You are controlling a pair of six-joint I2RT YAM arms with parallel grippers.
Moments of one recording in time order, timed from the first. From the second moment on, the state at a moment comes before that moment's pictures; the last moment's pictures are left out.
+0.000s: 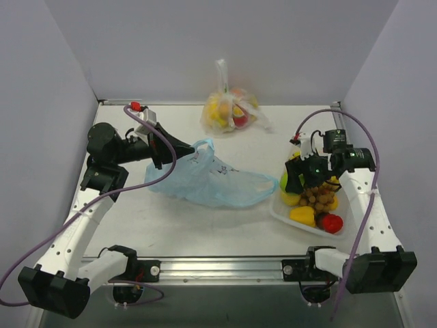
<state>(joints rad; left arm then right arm) -0.29 1.04 1.06 0.16 1.08 -0.30 0.04 1.19 1.13 -1.14 -0.41 -0.46</state>
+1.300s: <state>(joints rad) -0.23 1.10 1.00 0.49 1.08 -0.65 0.60 1.48 1.27 -0.65 -0.28 -0.03</state>
